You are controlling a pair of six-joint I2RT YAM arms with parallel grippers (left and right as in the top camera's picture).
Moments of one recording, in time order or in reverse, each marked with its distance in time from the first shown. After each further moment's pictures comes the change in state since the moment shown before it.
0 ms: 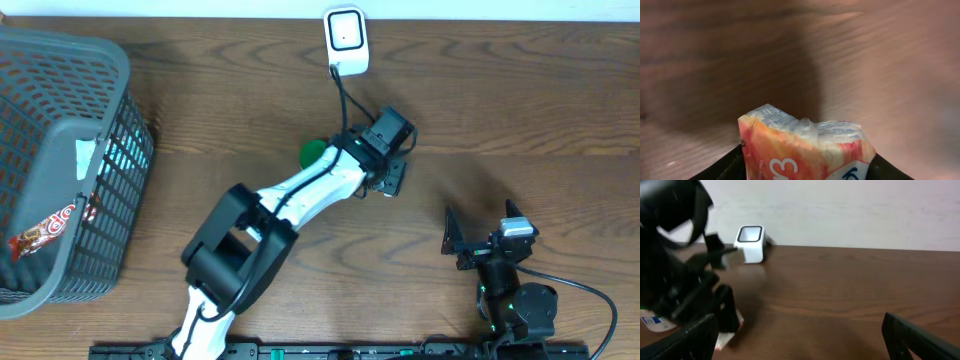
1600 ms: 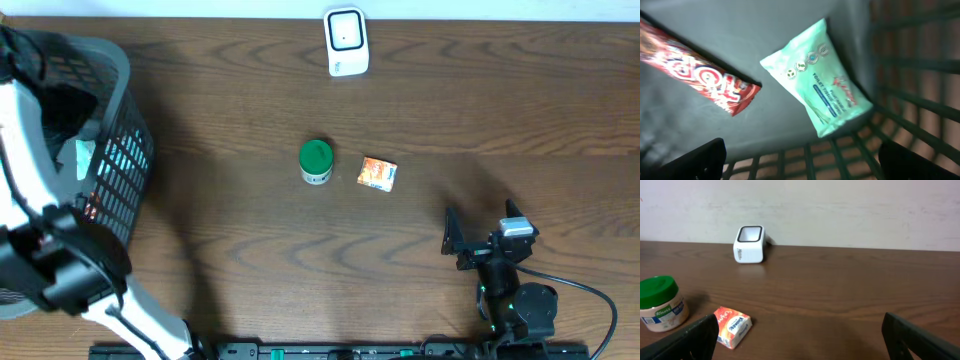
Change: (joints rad) left arm 1.237 -0.101 0.426 -0.753 -0.125 -0.245; right arm 0.000 0.000 0.000 0.000 0.000 0.000
